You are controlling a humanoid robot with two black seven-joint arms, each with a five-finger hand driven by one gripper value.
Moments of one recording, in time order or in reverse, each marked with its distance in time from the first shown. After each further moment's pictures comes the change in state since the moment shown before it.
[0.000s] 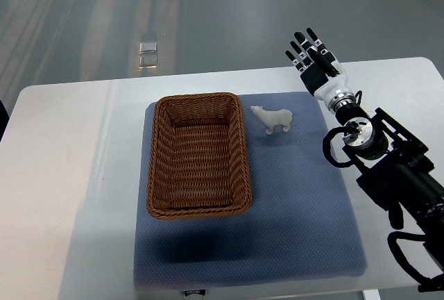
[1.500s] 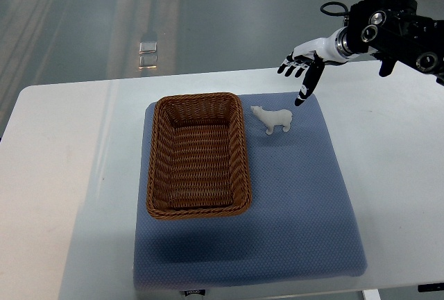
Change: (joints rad) left arm 0.000 0.000 0.002 -0.002 -0.001 0.001 0.000; right arm 0.629 -0.337 -1.015 0.142 -0.710 0.357 -0.549
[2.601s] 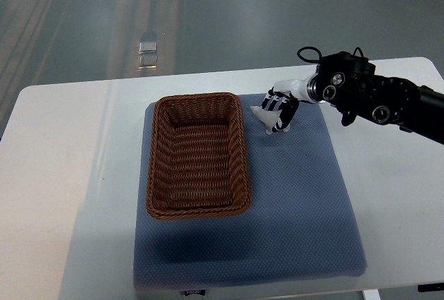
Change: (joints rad) left arm 0.000 0.000 0.002 -0.002 0.002 -0.002 0.000; right arm -0.164 0.127 -0.015 -0.001 -0.076 -0.249 0.002
